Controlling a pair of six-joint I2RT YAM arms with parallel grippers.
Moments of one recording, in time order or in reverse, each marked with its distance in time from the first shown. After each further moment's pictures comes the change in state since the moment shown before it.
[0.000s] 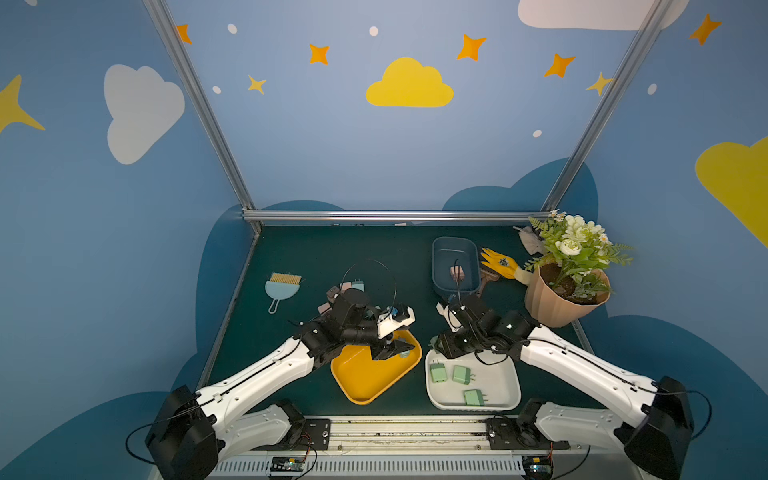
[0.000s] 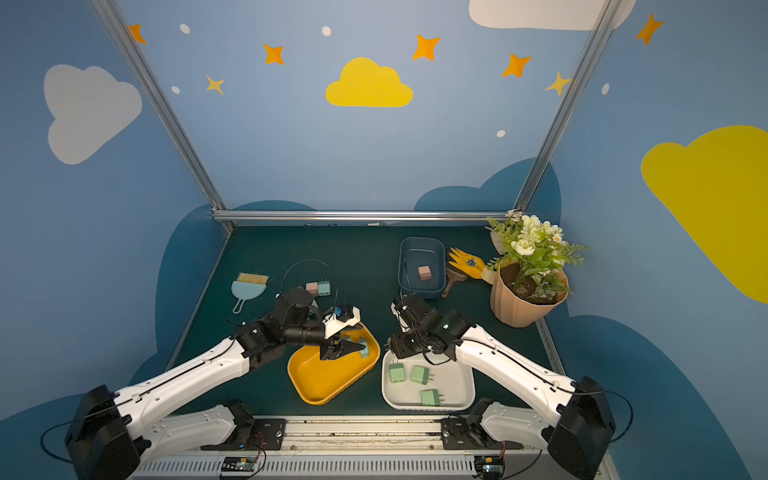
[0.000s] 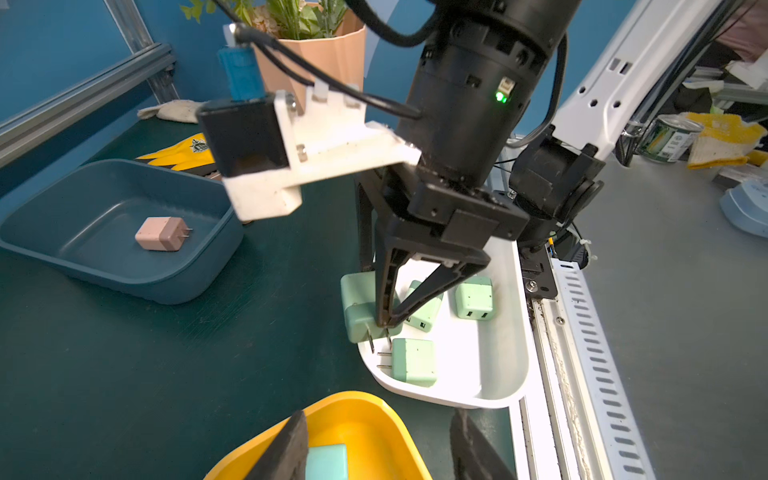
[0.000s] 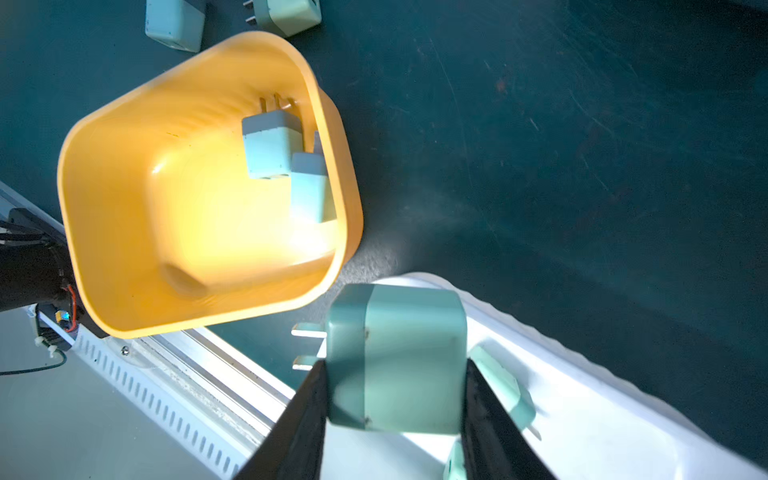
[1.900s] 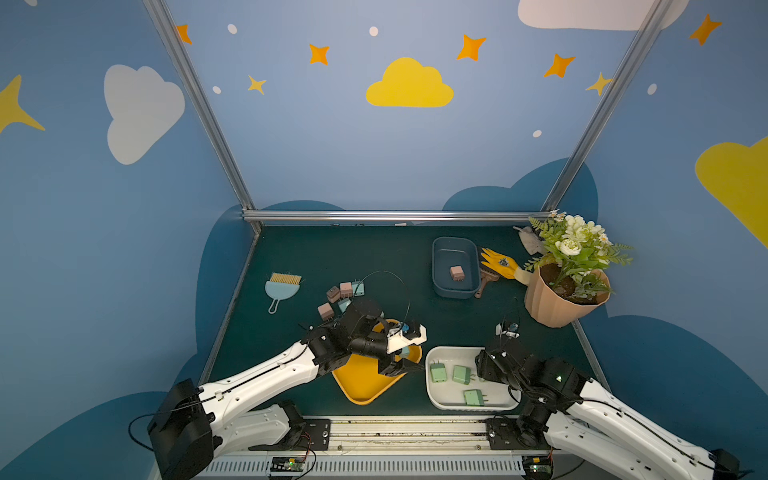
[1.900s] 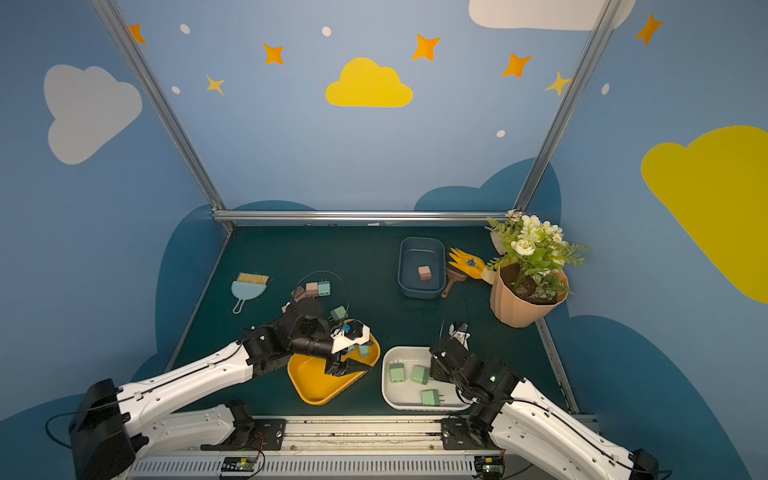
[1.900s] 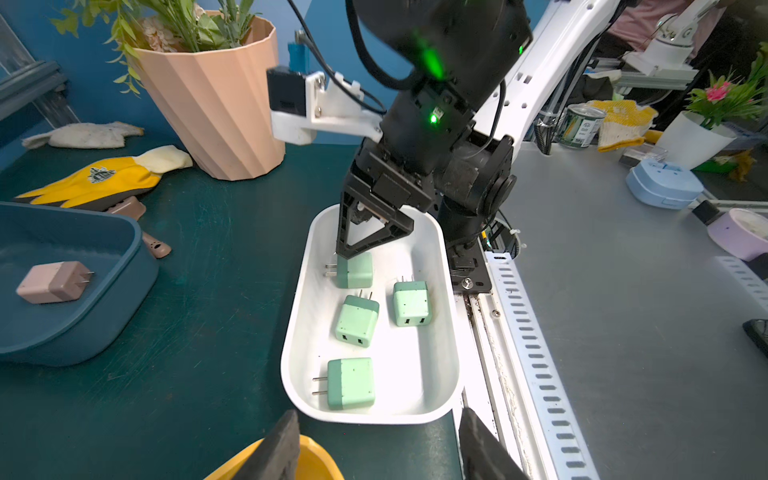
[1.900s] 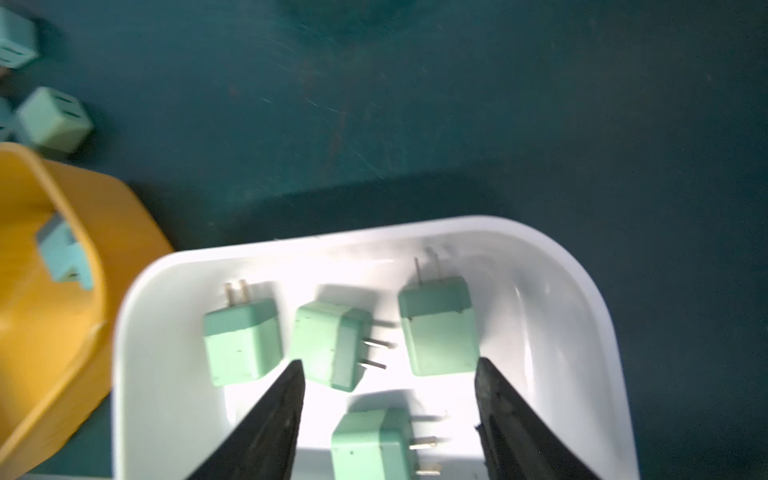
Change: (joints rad) left arm -0.123 -0.002 0.002 0.007 0.029 0.004; right arm 0.014 -0.455 -0.293 -0.090 0.373 0.394
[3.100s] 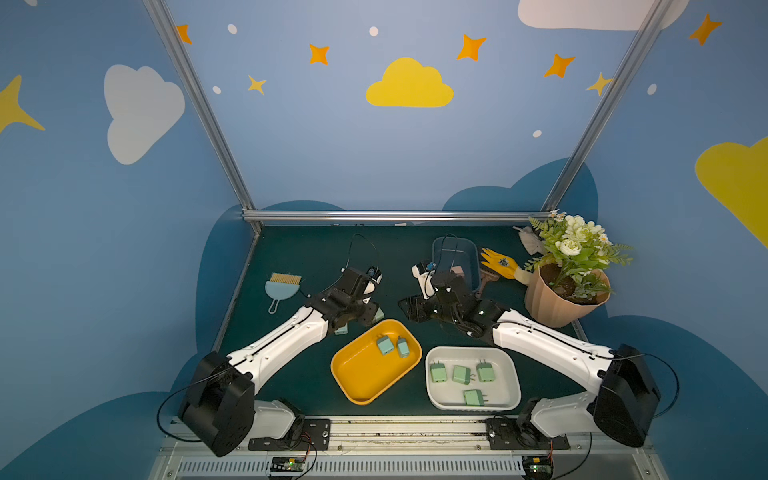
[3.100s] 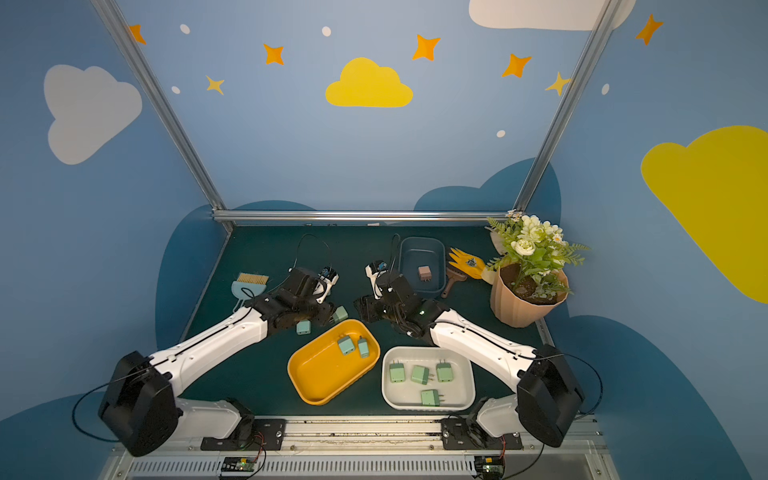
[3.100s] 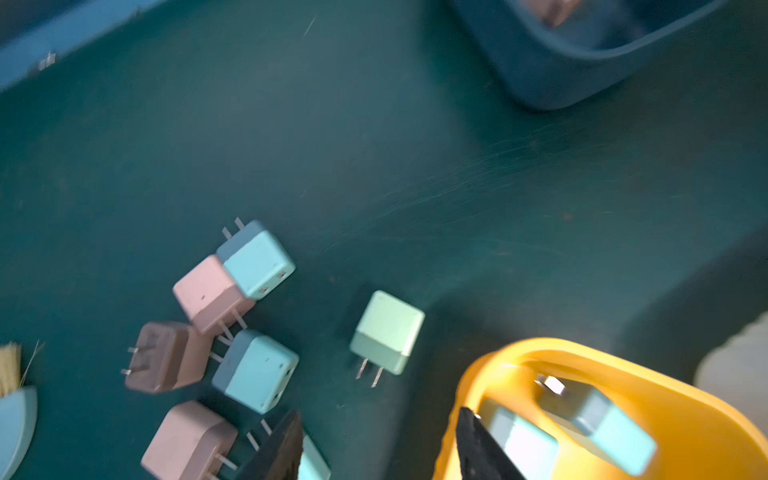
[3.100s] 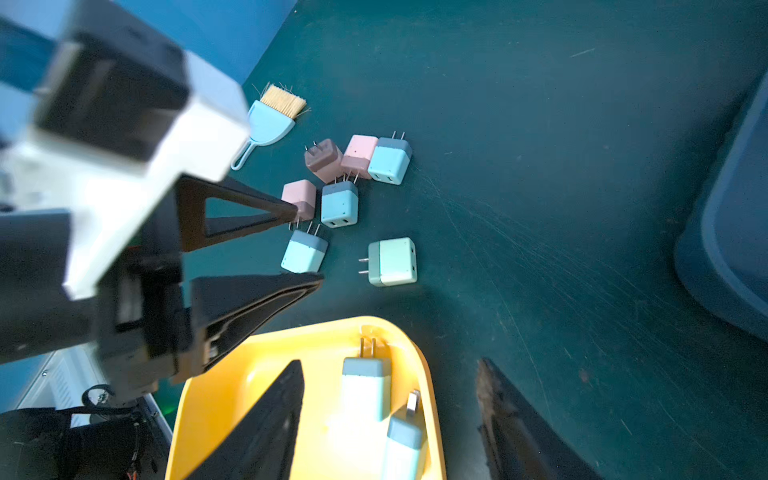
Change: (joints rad) left arm 0.323 0.291 0.230 -0.327 -0.701 -0.337; right arm -0.020 0.743 0.425 0.706 -0.341 -0.437
